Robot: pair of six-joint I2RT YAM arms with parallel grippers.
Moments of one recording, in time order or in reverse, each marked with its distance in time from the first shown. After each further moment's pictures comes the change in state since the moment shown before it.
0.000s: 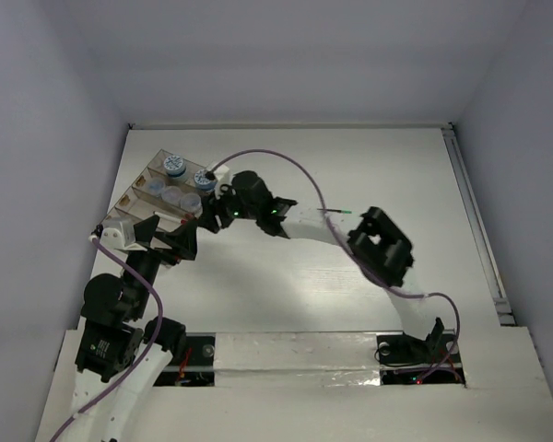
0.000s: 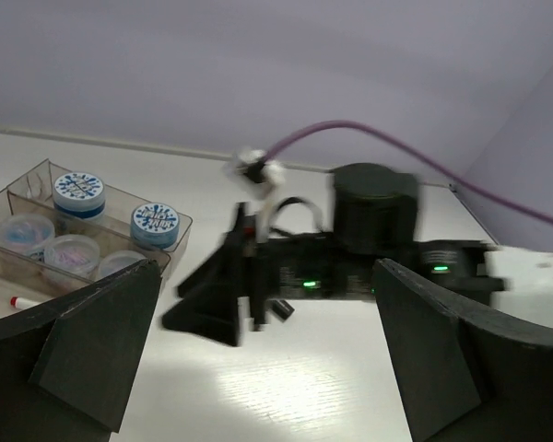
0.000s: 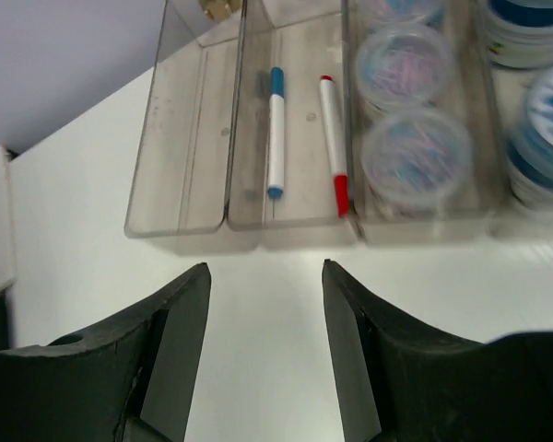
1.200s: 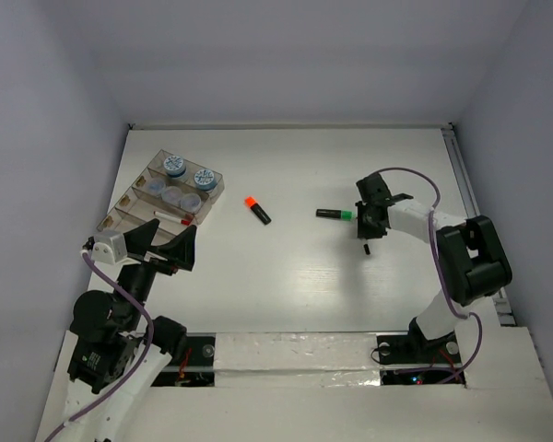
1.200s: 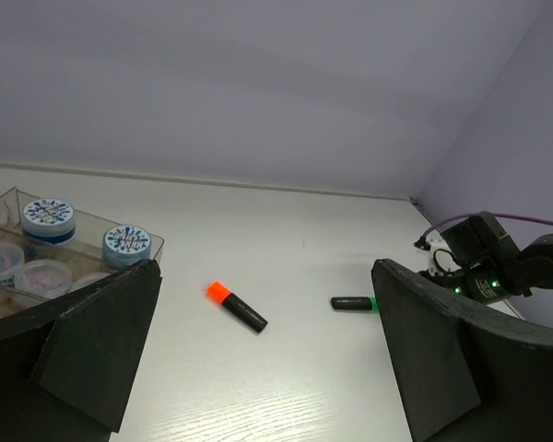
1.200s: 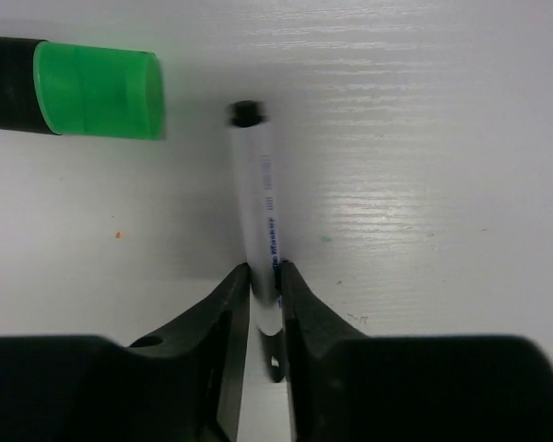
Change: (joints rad) left arm -0.087 -0.085 0.000 0.006 -0.019 0.005; right arm -0.618 -0.645 -0.853 -0.655 0.444 0.135
